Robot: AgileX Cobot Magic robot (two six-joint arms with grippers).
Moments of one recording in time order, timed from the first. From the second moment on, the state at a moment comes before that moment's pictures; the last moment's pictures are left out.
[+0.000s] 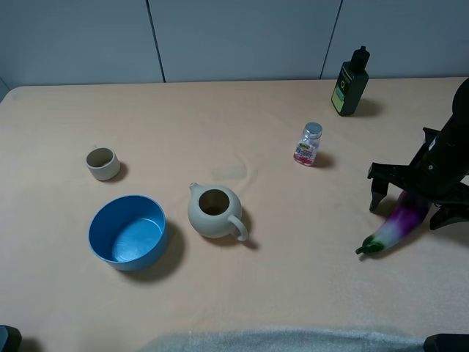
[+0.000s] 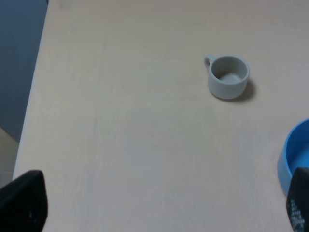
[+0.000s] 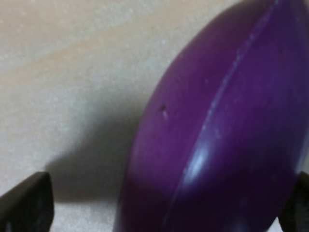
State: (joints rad) left arm -0.06 0.00 -0.49 0.12 1.05 -0.02; right arm 0.04 1.80 -0.71 -0.03 0.57 0.48
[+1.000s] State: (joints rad) left arm -0.06 0.00 -0.49 0.12 1.05 -0.02; right arm 0.04 1.80 -0.71 -0.03 0.56 0.48
